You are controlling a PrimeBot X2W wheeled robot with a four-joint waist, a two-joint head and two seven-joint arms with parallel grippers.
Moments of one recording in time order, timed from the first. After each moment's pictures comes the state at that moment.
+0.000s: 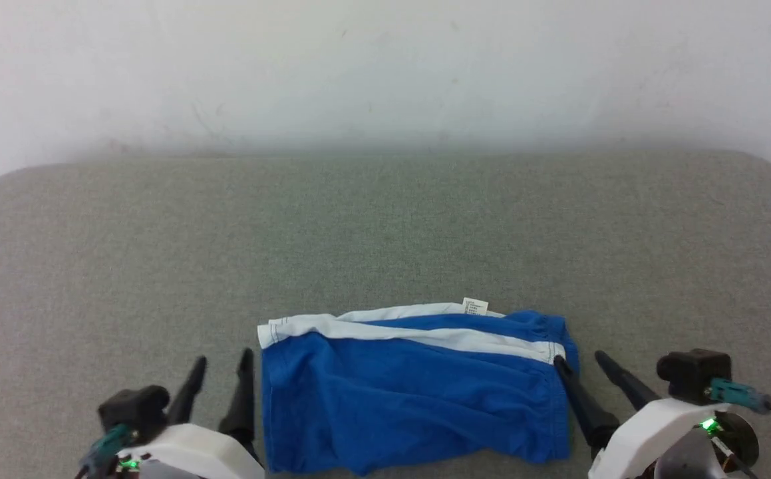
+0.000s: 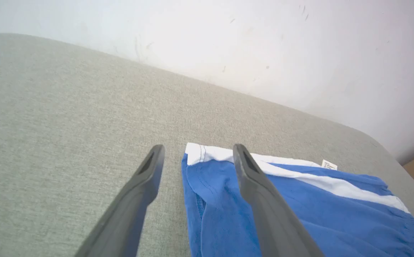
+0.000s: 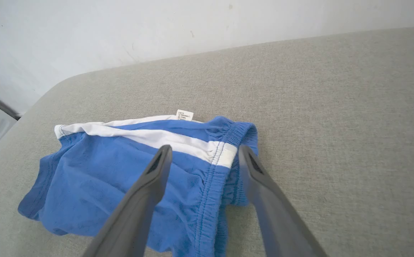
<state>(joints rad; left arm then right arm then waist) 0.02 0.39 -0.43 0.04 -0.76 0.27 -0.17 0.07 -0.11 0.10 0.02 0.40 0.13 0.23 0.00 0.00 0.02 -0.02</state>
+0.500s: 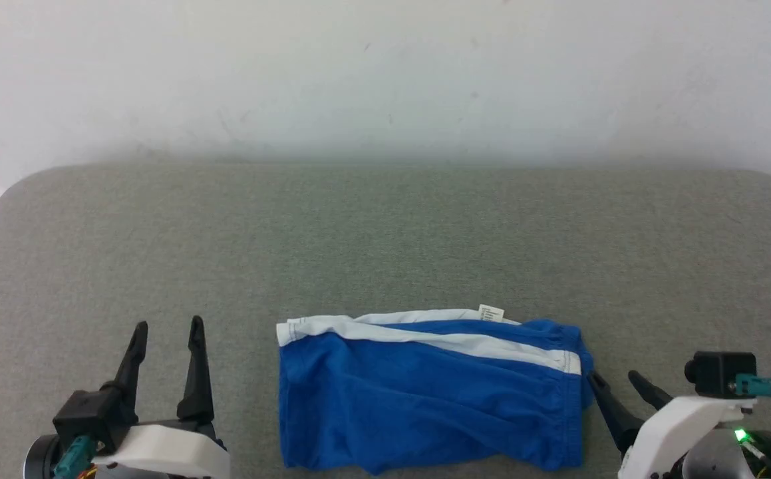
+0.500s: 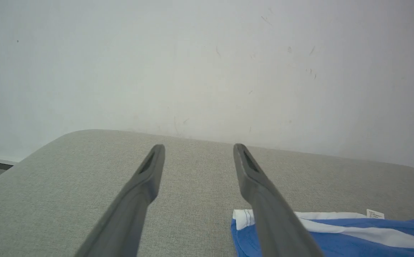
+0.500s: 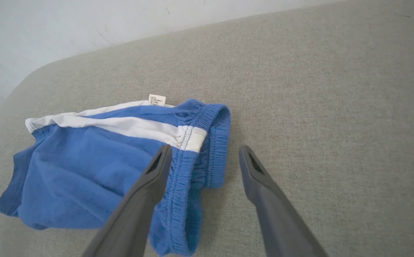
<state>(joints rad) 0.06 0.40 -0.28 -0.06 -0.52 0.29 -0.26 0.09 -0.08 -0.03 0.03 0.38 0.13 0.36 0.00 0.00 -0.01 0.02</state>
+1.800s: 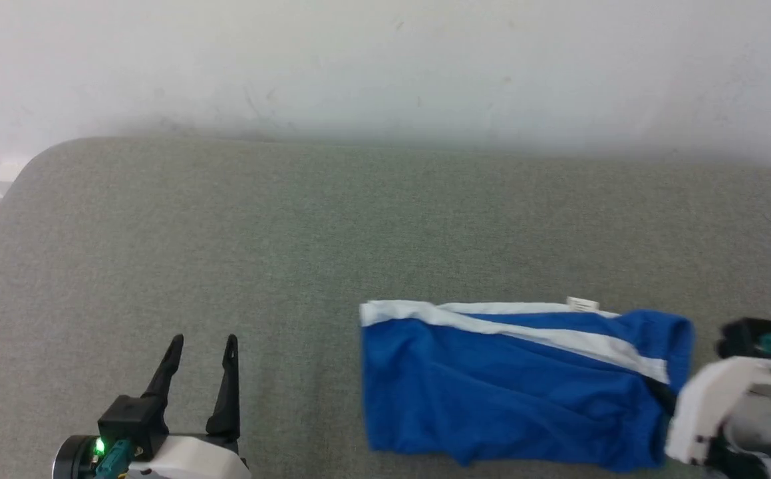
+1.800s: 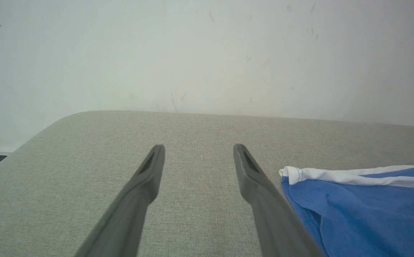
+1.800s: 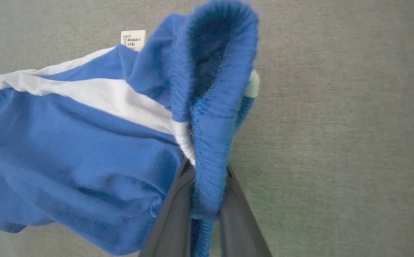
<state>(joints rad) 0.06 0.37 -0.31 0.00 -0.41 0.23 -0.23 -0.08 -0.20 -0.07 0.26 0.46 0.13 0.60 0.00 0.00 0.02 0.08</state>
